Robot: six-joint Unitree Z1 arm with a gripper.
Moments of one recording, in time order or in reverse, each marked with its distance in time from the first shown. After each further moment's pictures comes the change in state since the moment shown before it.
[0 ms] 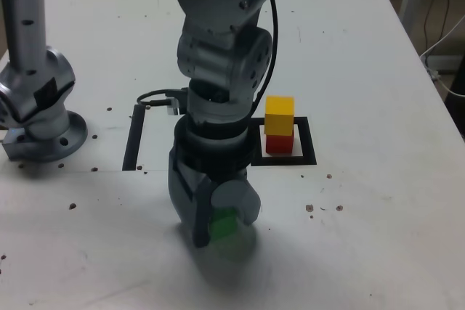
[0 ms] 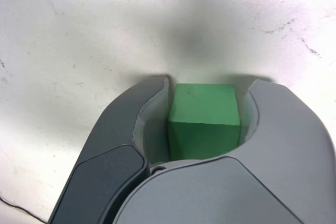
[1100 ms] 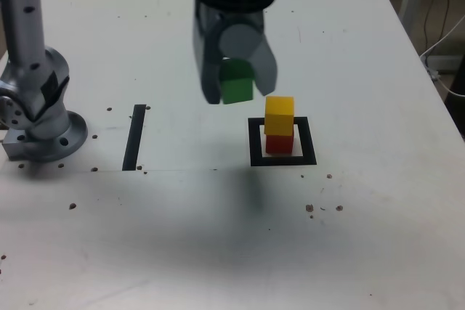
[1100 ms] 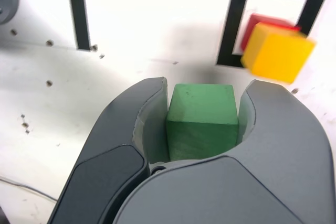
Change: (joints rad) arm 0.308 -0.080 -0.452 0.592 0.155 0.598
